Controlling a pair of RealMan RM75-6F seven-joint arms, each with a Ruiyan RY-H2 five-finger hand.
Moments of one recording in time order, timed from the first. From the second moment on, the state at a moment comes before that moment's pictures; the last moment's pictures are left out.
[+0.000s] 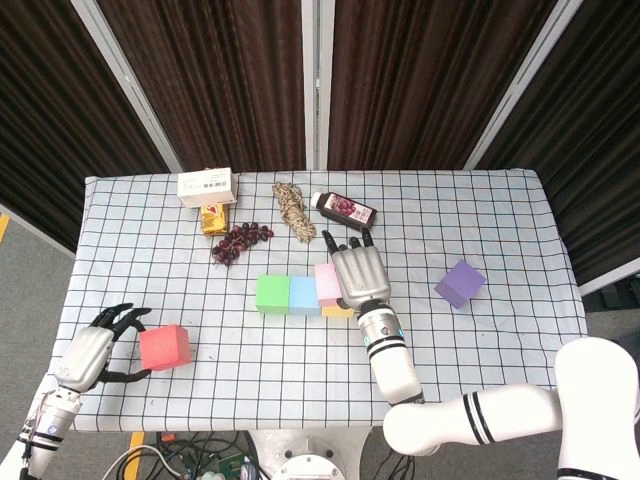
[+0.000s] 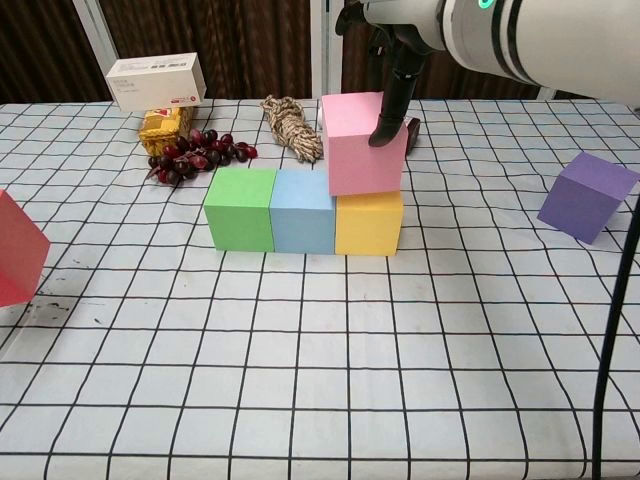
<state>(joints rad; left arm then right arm) -0.21 -1.23 0.07 -1.52 1.62 1.37 -0.30 1.15 -1.58 0.41 -1.97 -0.26 1.47 -1.08</state>
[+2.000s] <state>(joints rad) -0.21 -1.22 0.08 -1.48 1.63 1.36 -0.36 1.24 -1.72 0.48 -1.83 -0.16 1.51 -1.09</state>
